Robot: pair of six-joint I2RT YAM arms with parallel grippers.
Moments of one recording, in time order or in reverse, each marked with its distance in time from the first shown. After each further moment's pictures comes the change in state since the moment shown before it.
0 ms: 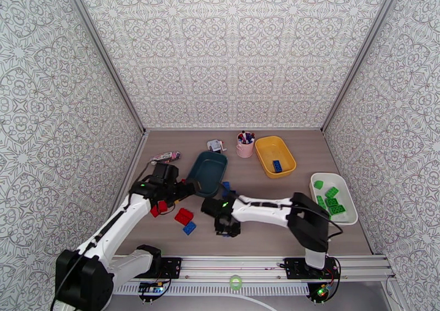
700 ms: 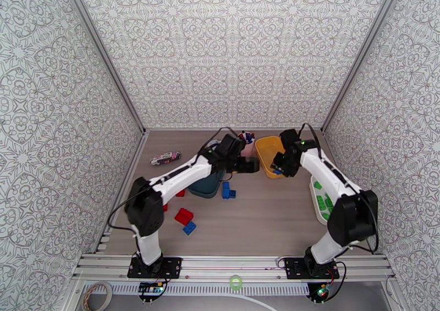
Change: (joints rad) left arm -0.388 0.777 0.905 0.114 0.007 0.122; right arm -0.918 -0.114 0.227 -0.102 -0.047 -0.444
